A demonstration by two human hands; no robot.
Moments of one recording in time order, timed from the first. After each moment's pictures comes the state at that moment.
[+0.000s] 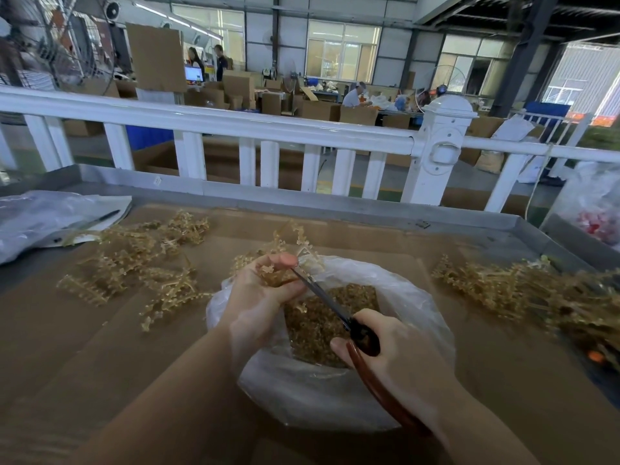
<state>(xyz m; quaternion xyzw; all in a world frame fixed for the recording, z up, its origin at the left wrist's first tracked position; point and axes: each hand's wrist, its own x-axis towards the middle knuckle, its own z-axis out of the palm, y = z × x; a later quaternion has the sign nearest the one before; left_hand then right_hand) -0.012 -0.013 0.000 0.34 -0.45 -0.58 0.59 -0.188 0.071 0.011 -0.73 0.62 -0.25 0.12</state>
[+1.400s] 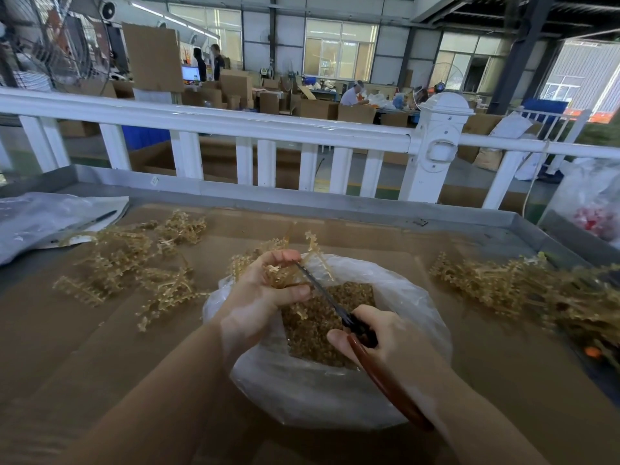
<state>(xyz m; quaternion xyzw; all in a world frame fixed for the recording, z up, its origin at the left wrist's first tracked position) -0.004 -0.023 -0.008 0.29 -0.50 -0.63 0.52 -0.190 0.064 0.011 -0.72 0.61 -0.26 0.19</state>
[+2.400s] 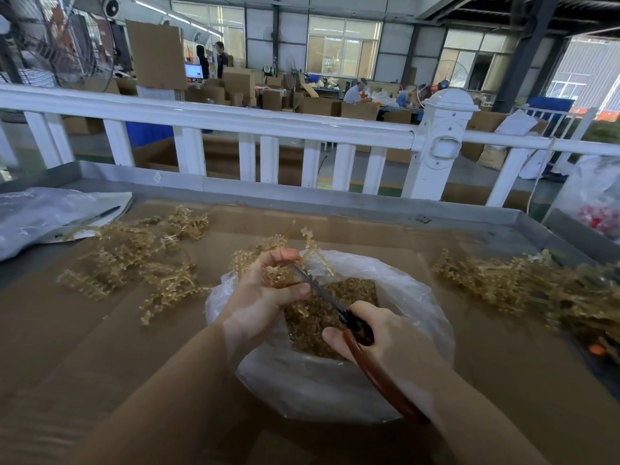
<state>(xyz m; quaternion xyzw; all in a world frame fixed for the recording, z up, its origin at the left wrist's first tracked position) -0.006 -0.009 -0.007 0.33 -0.47 -0.62 0.53 -0.185 0.065 0.011 -0.73 0.61 -0.25 0.18</state>
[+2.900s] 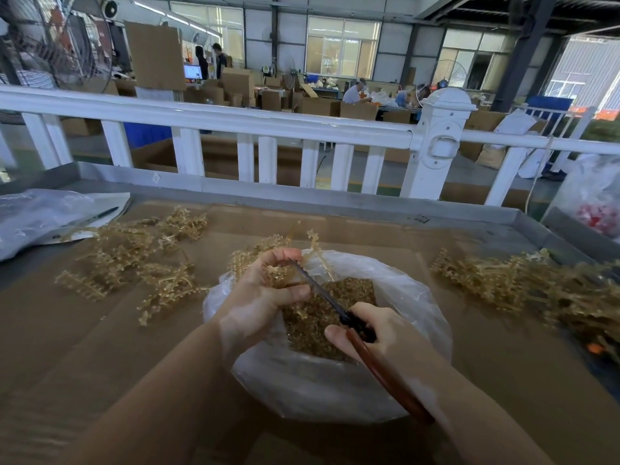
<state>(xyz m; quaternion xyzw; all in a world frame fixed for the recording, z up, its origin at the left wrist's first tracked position) -0.006 -0.011 -0.006 0.31 -0.49 -0.64 0.51 -0.193 0.060 0.005 -0.72 0.60 -0.26 0.23</state>
